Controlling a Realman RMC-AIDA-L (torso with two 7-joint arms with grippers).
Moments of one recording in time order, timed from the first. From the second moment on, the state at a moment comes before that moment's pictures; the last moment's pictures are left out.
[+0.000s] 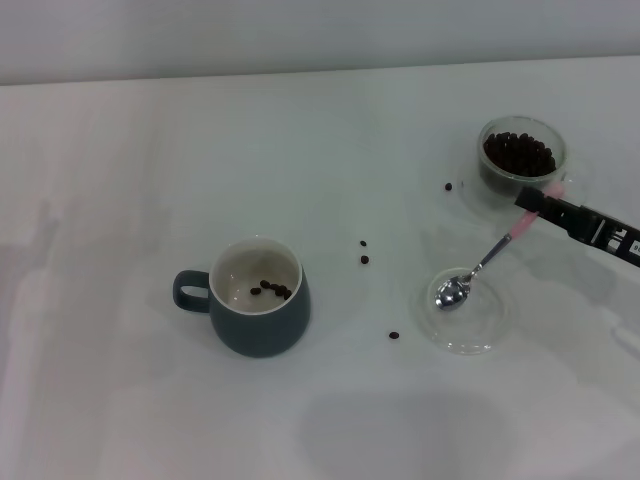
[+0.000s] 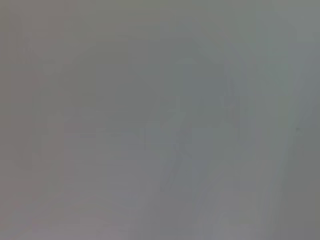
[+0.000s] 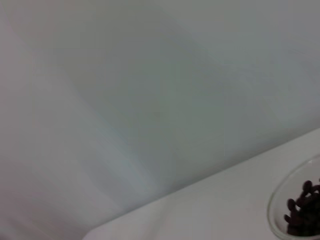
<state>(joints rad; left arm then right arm) -0.38 -2.08 -0.32 -0.15 -1.44 -1.34 2.82 0.25 1.91 -1.29 -0.27 -0.94 -1.33 1.49</state>
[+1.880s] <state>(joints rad) -0.40 -2.08 -0.32 -0.15 -1.44 -1.35 2.82 0.23 1.87 -1.13 -0.27 -1.00 -1.16 1.49</state>
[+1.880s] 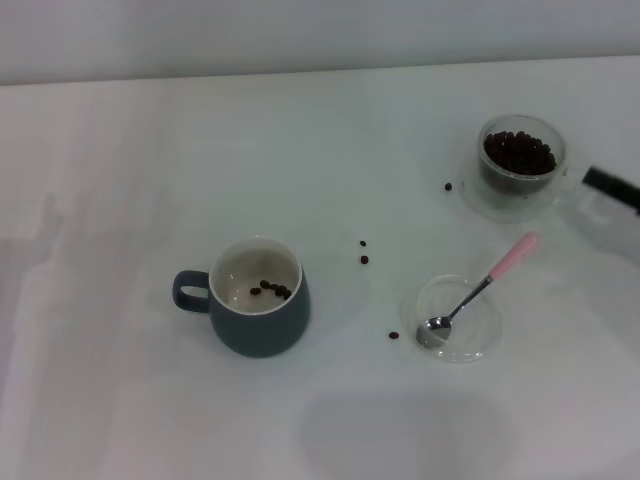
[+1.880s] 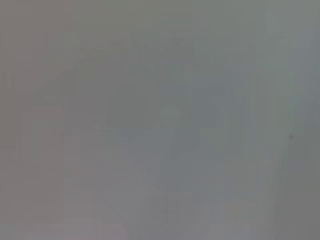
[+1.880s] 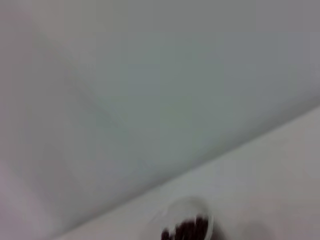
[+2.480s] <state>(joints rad) -0.42 -2.08 -0.32 -0.15 -1.47 -1.32 2.82 0.27 2.01 -0.65 -0.11 -0.82 -1.36 0.35</state>
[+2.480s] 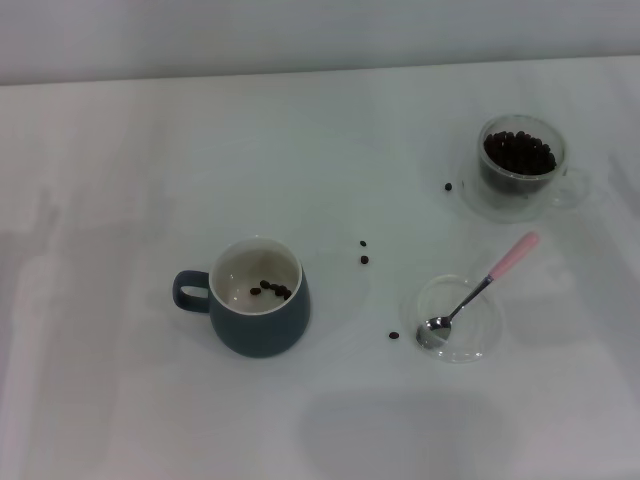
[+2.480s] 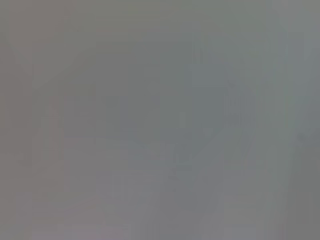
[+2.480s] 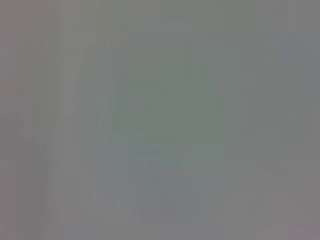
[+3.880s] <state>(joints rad) -0.44 -2.08 -0.32 -0.22 -1.49 -1.23 2.82 0.31 2.01 -0.63 0.00 -0.69 -1.29 0.32</state>
